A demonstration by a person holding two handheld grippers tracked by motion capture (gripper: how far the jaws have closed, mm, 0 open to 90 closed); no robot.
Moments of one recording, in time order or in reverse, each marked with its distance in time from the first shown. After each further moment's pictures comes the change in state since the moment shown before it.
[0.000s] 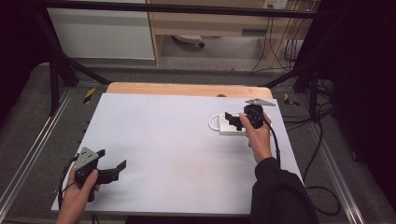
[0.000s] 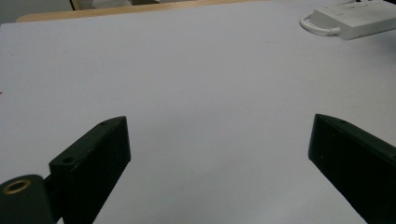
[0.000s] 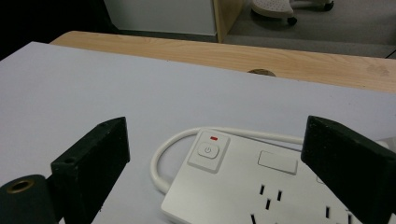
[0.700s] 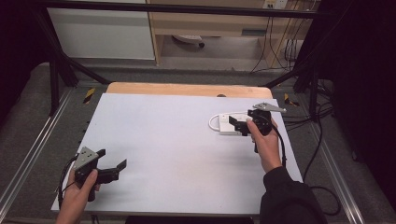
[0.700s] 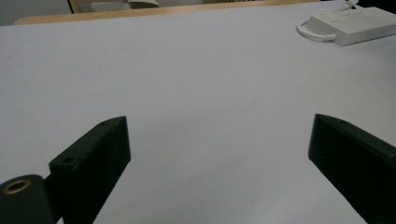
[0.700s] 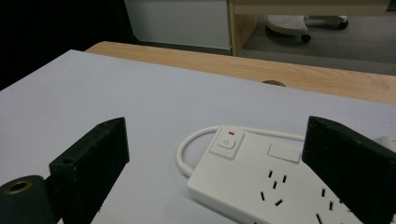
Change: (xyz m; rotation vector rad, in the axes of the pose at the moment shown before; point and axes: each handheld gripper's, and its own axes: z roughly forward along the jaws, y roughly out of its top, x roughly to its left) left arm 0.000 0.001 -0.001 -0.017 -0.006 -0.008; right arm 0.007 -0.004 -0.042 -0.059 0.066 -0.033
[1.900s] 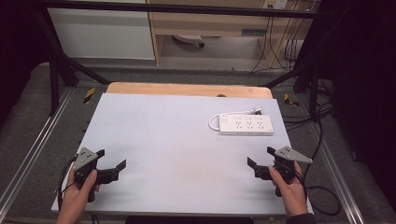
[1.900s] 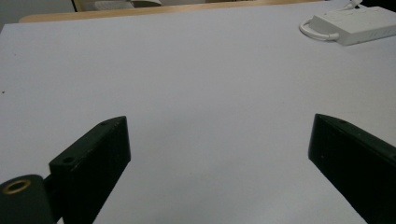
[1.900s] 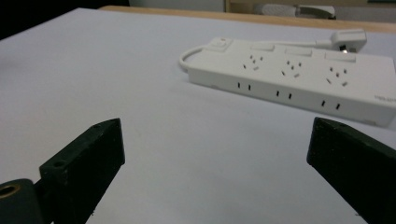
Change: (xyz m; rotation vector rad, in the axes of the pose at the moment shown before) left arm -0.001 -0.001 -0.002 0.002 0.012 -0.009; right arm 0.003 -0.104 -0.099 -0.004 -0.020 -0.047
